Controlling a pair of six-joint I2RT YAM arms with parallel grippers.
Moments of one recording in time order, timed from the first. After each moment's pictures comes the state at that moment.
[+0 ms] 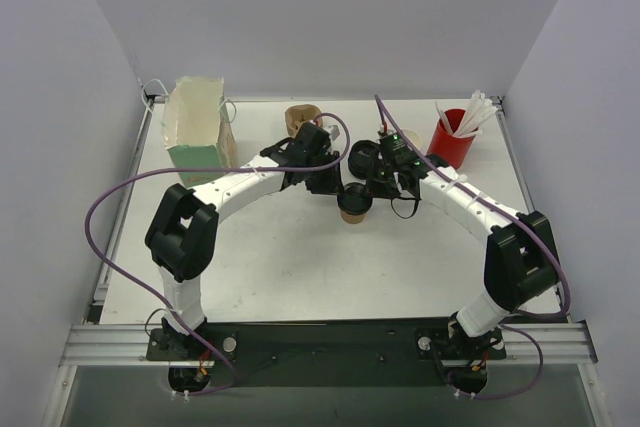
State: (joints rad) left arm -0.68 1.89 1.48 -0.43 0.19 -0.60; right arm 0.48 1.58 1.14 -0.49 0.01 0.53
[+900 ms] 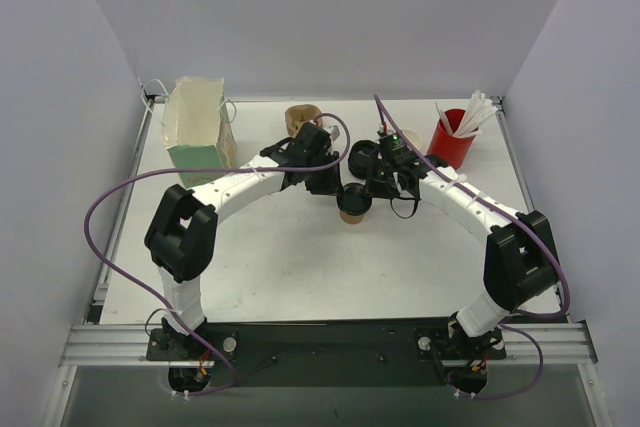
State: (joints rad) left arm -0.69 1.89 1.48 -0.45 0.18 -0.60; right arm 0.48 1.59 1.14 -0.49 0.01 0.53
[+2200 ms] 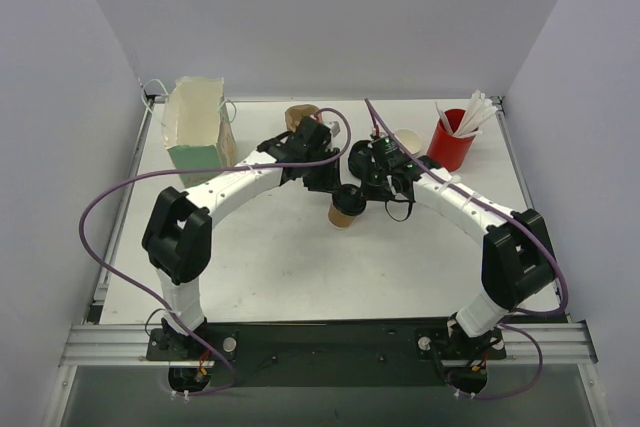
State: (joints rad) left arm -0.69 1.87 1.55 -0.56 0.16 -0.56; right arm 0.52 1.60 1.14 -0.49 0.03 0.52
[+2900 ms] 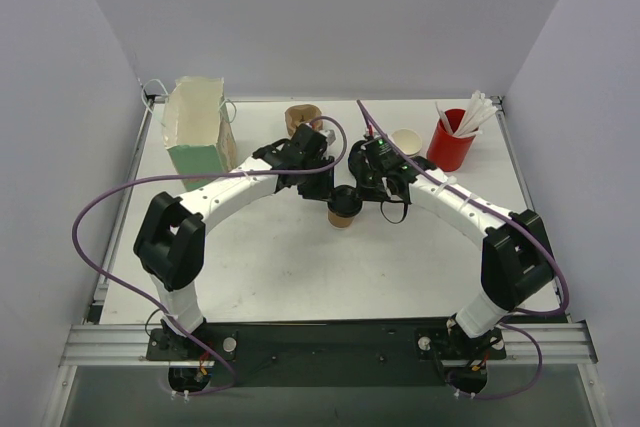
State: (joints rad) left arm -0.69 1.81 1.46 -0.57 0.14 -0.56; right arm 0.56 1.60 1.15 -0.49 0.06 0.52
